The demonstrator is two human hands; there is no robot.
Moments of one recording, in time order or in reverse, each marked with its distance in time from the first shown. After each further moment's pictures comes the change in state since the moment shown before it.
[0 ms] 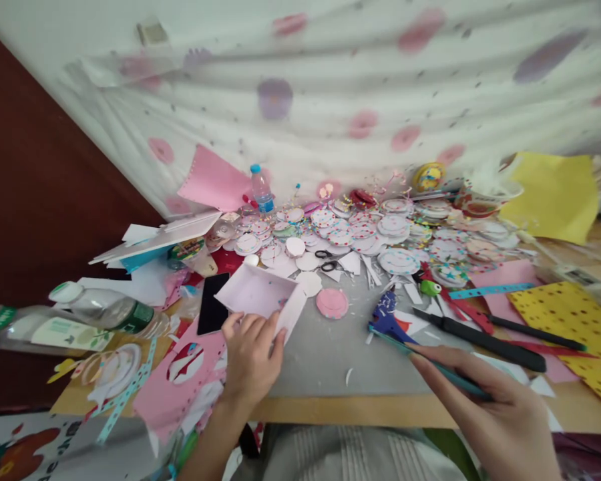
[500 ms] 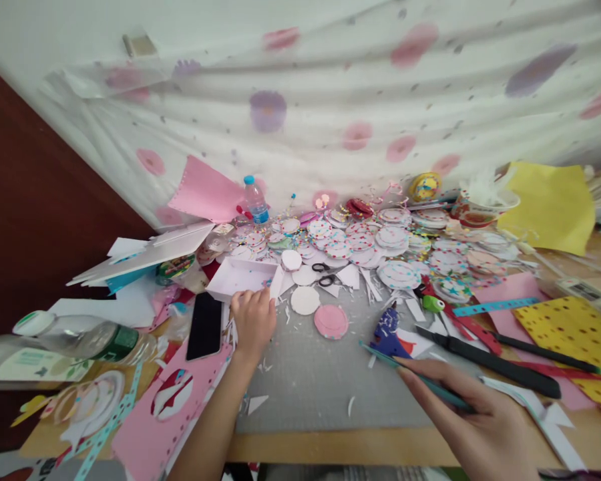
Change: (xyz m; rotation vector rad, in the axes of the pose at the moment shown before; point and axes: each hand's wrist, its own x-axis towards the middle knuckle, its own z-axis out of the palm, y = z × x) left_hand 0.049 -0.059 0.087 0.216 -0.154 -0.131; right_hand 0.016 0.001 0.023 0.099 -0.018 0.158
